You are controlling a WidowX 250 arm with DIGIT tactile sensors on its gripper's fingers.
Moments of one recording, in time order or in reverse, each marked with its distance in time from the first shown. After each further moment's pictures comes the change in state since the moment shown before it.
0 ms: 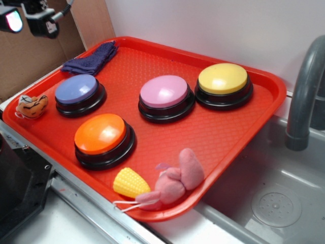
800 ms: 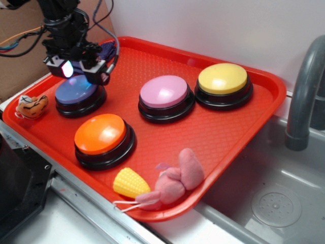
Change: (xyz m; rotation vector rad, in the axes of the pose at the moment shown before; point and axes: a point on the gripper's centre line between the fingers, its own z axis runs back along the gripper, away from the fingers) arm 0.031 -0.021 -0.104 0.004 -0.057 0.055
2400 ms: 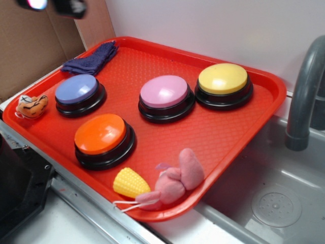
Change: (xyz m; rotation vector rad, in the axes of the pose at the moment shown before) arm -0.014 -0.049 0.127 -0.026 -0.059 -0.118
